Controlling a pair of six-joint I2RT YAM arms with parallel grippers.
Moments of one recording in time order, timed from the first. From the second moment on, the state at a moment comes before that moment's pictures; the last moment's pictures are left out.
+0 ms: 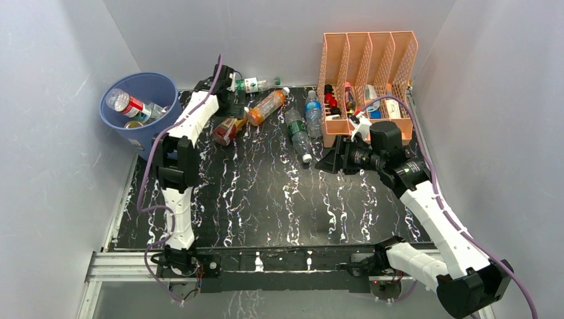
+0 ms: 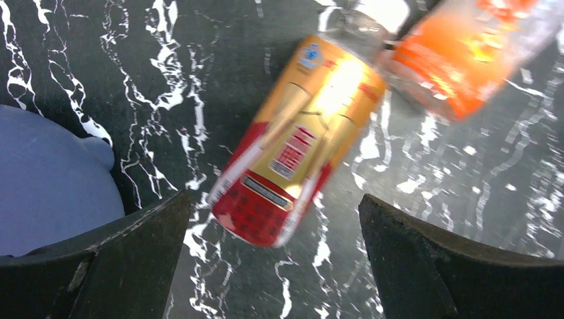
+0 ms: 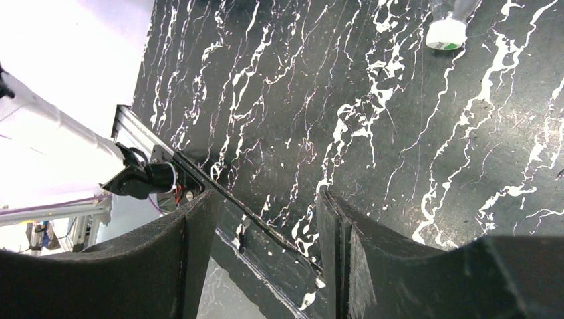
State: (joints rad) left arm -0.27 2.13 1.99 -0.87 -0.24 -0.12; right arm 0.43 0.98 1.00 -0.59 -0.49 0.50
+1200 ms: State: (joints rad) left arm -0.21 2.19 1.91 -0.86 -0.13 -0.16; right arm 0.43 0.95 0.98 -0.61 -0.49 0.50
